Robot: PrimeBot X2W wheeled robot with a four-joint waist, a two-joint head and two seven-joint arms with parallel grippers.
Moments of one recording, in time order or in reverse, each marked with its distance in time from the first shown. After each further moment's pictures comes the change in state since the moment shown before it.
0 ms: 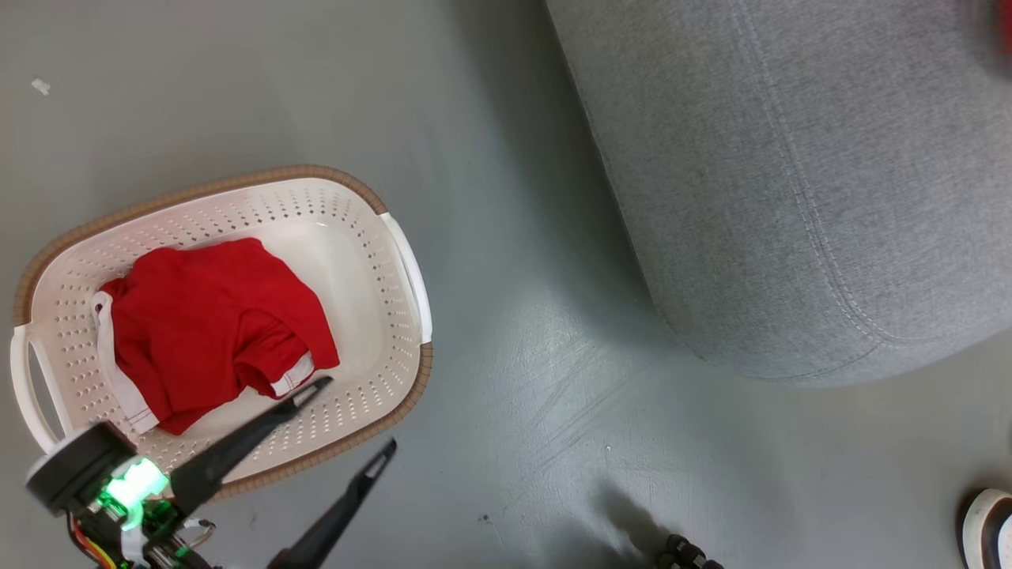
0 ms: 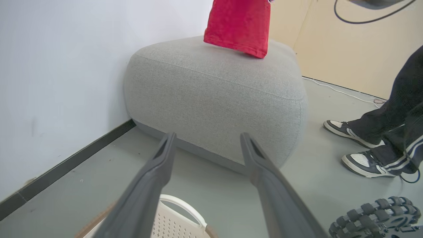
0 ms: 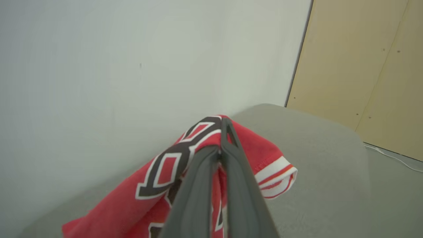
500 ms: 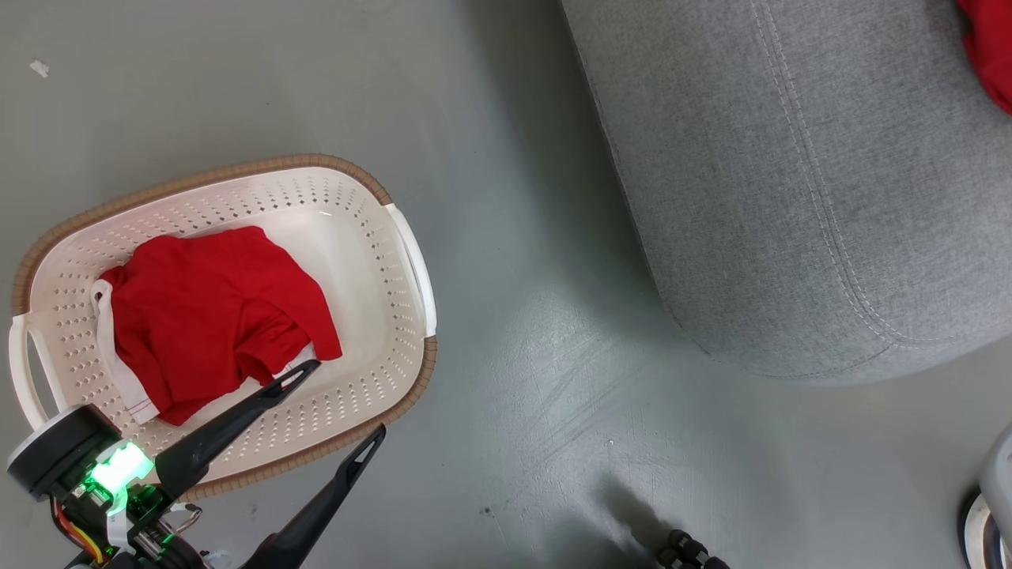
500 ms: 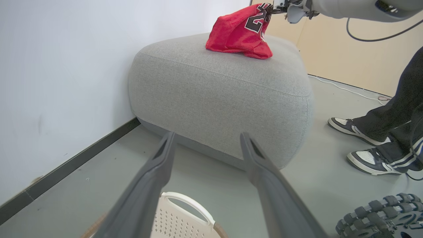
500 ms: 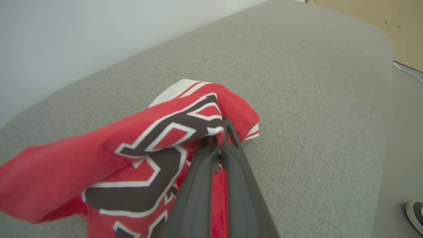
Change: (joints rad) left arm -0.026 0.023 0.015 0.001 -0.029 0.000 0.000; right arm 0.102 0.006 -0.041 0.258 0.017 0.000 0.120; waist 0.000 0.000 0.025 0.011
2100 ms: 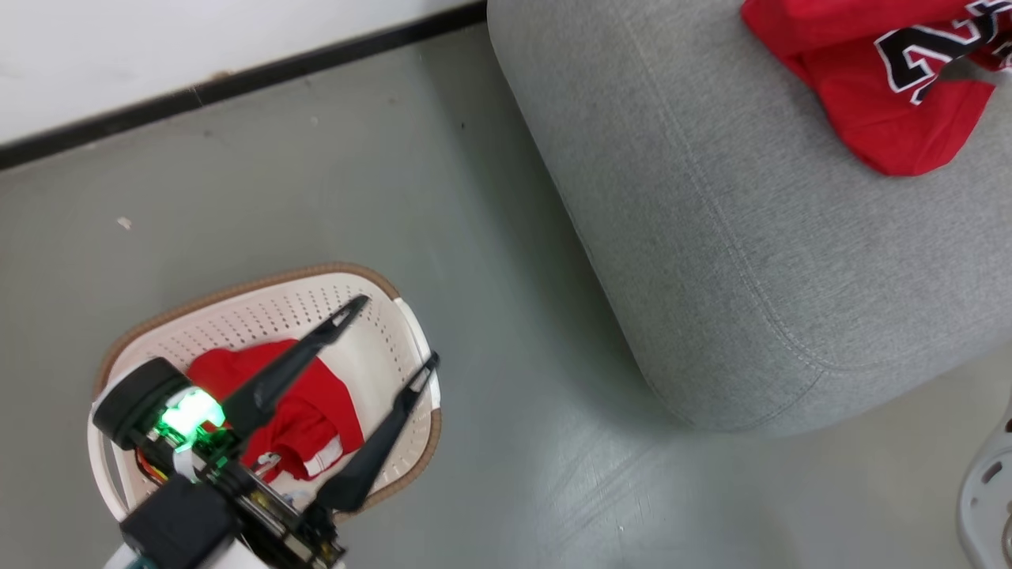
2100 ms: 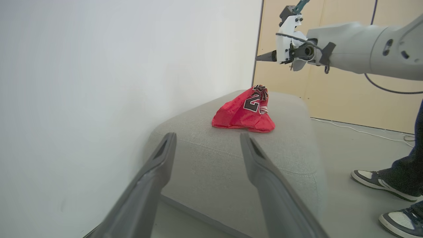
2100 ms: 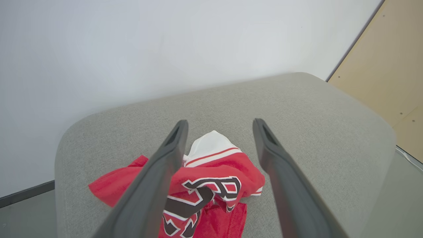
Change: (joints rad) left arm -0.145 -0.232 -0.045 0.122 -0.028 0.000 0.000; right arm 0.066 -0.012 0.337 0.105 -0.112 0.000 -0.094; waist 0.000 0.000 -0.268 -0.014
